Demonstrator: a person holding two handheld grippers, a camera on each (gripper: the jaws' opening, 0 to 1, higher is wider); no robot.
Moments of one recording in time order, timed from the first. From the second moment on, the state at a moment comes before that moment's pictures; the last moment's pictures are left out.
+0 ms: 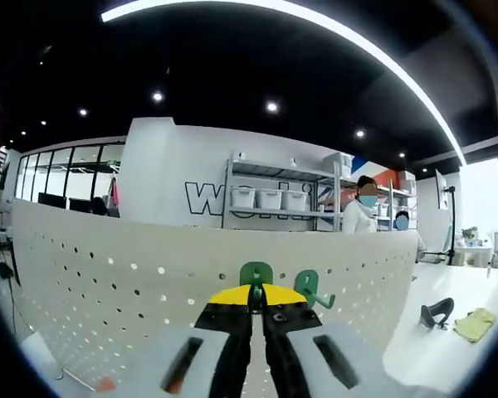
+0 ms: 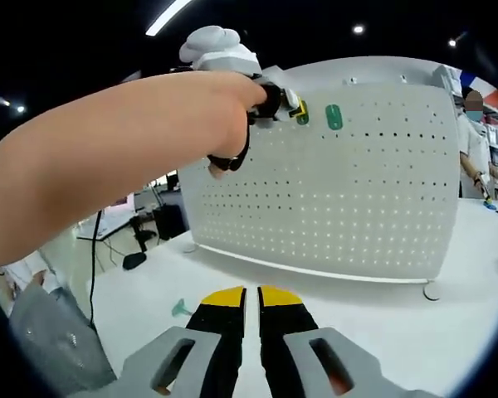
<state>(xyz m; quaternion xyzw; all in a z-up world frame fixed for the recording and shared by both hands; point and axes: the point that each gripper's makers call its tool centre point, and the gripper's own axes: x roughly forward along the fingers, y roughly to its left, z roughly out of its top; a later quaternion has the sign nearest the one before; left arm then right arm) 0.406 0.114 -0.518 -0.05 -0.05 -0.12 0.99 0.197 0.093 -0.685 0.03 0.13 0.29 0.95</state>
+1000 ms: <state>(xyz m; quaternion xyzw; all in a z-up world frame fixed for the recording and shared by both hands) 0.412 0.115 -0.523 -0.04 -0.04 -0.11 0.99 0.198 0.040 -0.610 0.02 0.01 0.31 0.95</state>
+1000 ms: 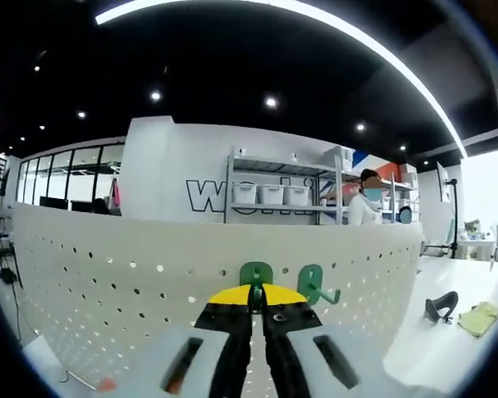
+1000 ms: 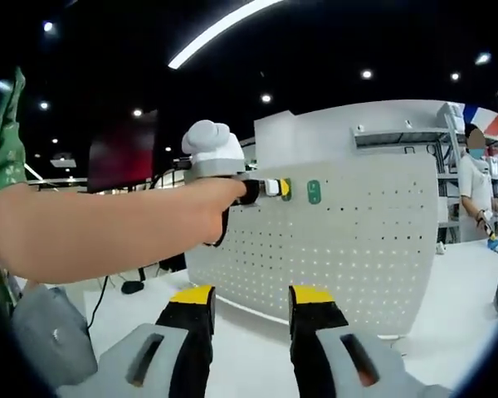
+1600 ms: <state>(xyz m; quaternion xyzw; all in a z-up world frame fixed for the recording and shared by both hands) 0.415 0.114 -0.524 -0.04 -0.04 -0.10 0.99 0.198 0.041 -0.614 0.01 0.01 0.31 0.95</state>
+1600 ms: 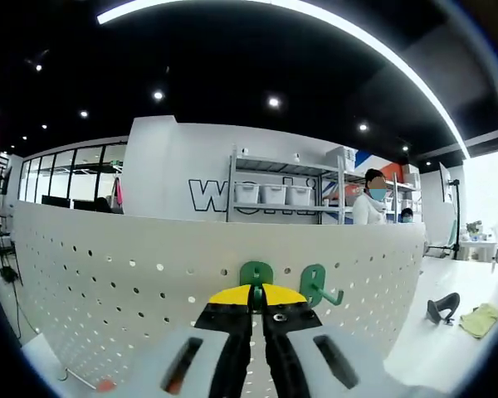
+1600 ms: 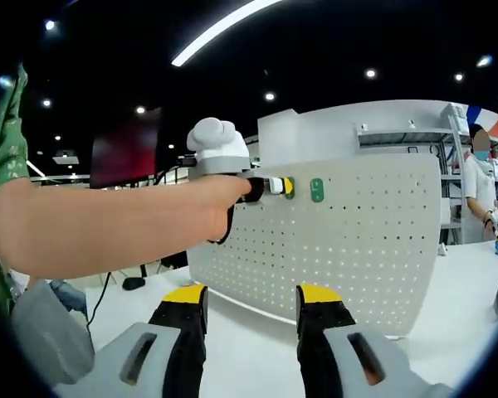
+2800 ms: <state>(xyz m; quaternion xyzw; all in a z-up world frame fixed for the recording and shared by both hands) 0.416 0.114 -0.525 -0.11 -0.03 -0.07 0.99 0.194 0.038 -0.623 0.01 0.02 0.31 0.95</state>
